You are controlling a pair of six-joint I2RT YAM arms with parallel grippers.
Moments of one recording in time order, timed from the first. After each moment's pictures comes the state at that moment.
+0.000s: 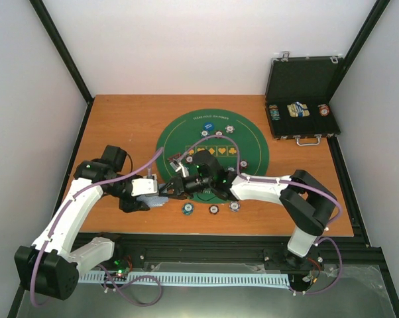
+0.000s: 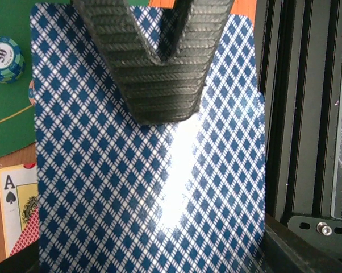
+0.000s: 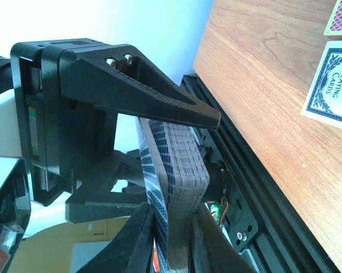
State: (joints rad) left arm -0.20 1.03 0.91 -1.26 0.48 1.16; right arm 0.95 1.72 0.97 0.37 -0.80 1.09
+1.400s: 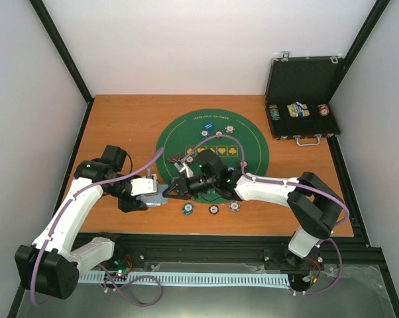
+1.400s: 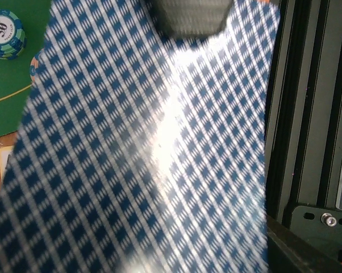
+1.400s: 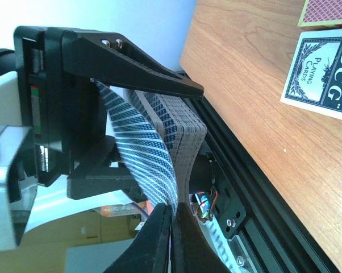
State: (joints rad) left arm -0.21 1.04 0.91 -1.26 0.43 1.14; right arm 0.94 1.67 0.95 0.28 -0.78 1.06
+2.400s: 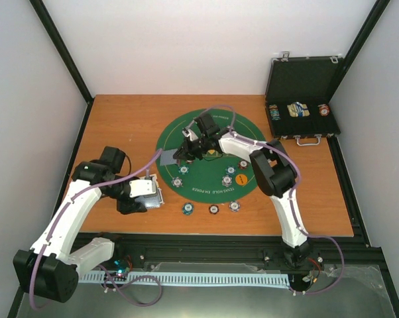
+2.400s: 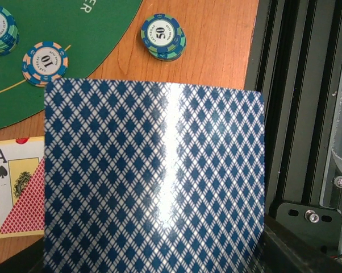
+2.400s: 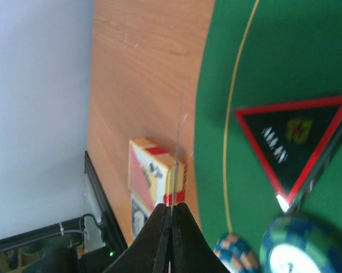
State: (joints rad) left arm -0.21 1.02 0.92 -1.30 0.43 1.12; right arm 0.62 2.19 1.61 -0.26 -0.84 0.70
